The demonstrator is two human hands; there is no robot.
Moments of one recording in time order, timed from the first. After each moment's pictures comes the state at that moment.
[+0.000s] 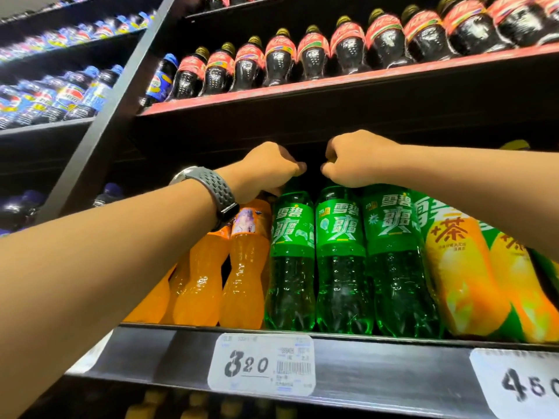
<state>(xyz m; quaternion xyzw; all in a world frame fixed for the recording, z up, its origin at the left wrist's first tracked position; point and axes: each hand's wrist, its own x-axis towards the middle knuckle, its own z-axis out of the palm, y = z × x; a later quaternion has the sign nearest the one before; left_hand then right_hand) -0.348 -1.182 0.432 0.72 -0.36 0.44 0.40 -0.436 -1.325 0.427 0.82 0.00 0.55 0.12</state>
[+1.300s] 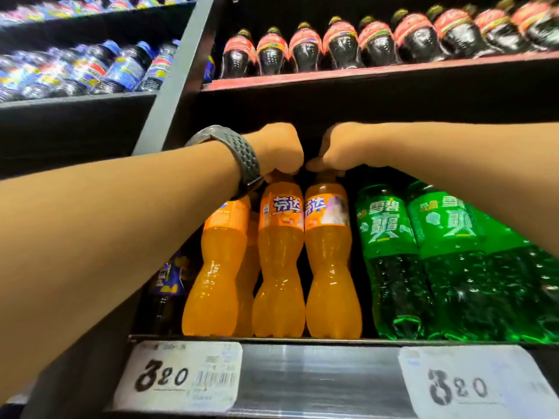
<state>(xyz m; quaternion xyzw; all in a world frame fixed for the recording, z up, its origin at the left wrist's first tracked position) -0.325 -1.088 0.447 0.81 -0.26 0.51 0.14 -0.365 -1.208 0.456 0.85 -0.02 0.51 0.09</state>
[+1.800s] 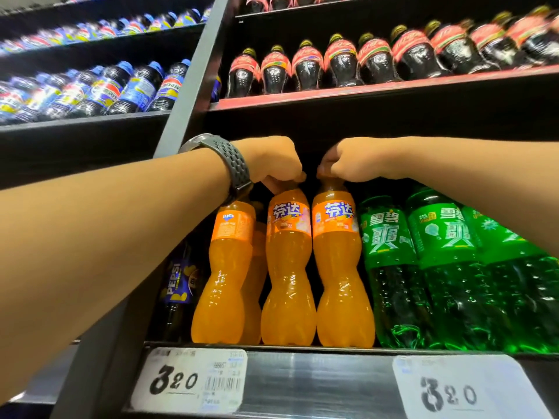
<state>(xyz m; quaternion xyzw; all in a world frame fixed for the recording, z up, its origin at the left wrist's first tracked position) -0.332 -1.076 0.453 0.81 -0.32 0.41 0.25 -0.380 -1.220 0.448 0.86 0.06 0.51 0.04</state>
